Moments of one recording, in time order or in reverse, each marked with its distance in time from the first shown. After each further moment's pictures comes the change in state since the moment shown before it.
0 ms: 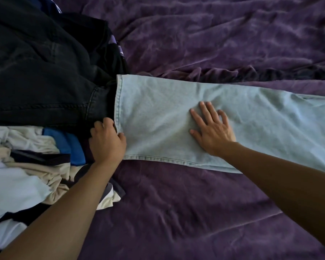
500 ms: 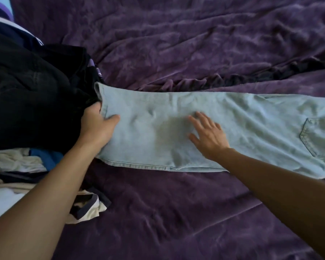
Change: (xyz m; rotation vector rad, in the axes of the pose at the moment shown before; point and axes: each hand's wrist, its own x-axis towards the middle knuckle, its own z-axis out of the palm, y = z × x) left_hand 0.024 0.076 -0.062 -0.694 -0.159 0.011; right_hand -0.037 0.043 -0.016 0.307 0.069 0.105
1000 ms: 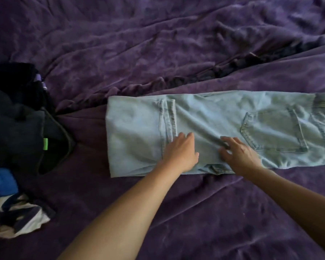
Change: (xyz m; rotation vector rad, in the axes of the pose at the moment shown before) left_hand -0.163 0.122 0.294 0.775 -0.669 0.379; right_hand -0.138 0.221 -0.032 0.216 -0.038 0.378
